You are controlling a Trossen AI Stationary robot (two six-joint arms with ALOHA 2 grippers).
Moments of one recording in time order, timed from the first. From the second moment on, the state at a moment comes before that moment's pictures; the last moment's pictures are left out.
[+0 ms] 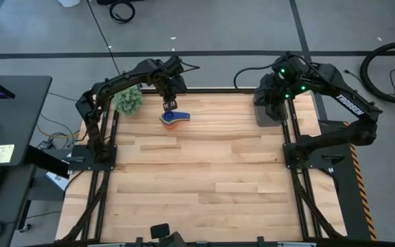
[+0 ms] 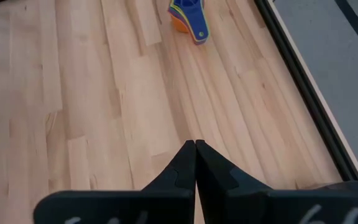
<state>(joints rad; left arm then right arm) 0.63 1.86 1.70 -1.11 0.06 0.42 -0.54 1.17 1.56 -1.30 -0.28 -0.16</state>
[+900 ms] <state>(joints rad) 0.62 1.86 1.70 -1.19 0.06 0.38 -0.54 1.17 1.56 -1.29 -0.28 -0.16</state>
